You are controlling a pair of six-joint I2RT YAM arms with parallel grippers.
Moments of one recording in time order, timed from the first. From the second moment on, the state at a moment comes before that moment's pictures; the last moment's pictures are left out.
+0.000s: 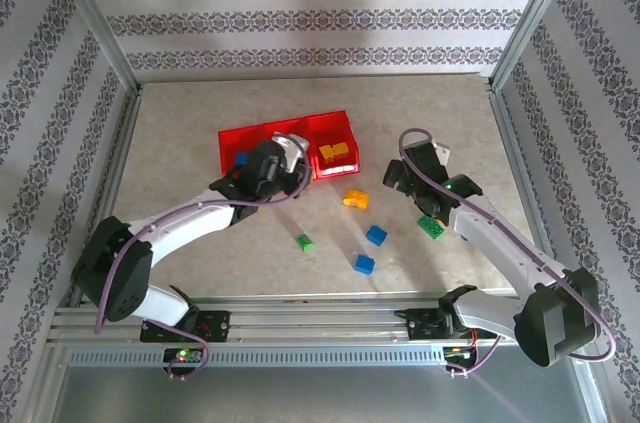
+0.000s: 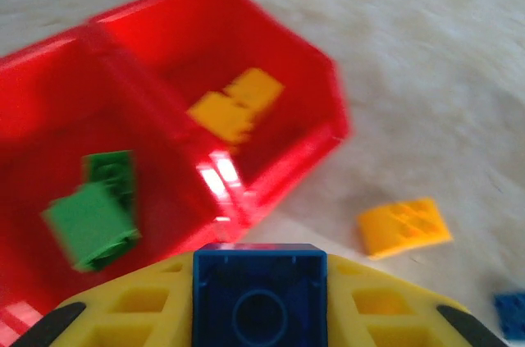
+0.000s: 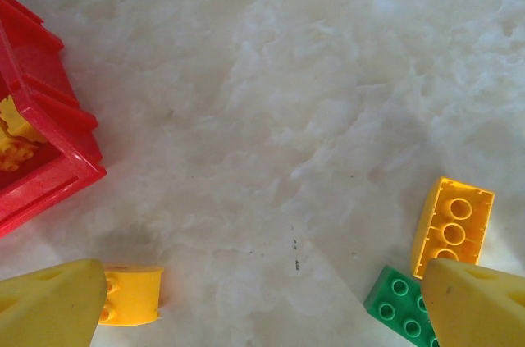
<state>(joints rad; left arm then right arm) -0.58 1.44 0.89 -0.04 -0.03 -0.20 0.42 1.17 0.88 -0.65 0.32 0.71</state>
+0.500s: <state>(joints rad) -0.34 1.45 1.01 -0.30 -0.16 -0.37 0.55 1.23 0.87 -0.67 0.34 0.76</state>
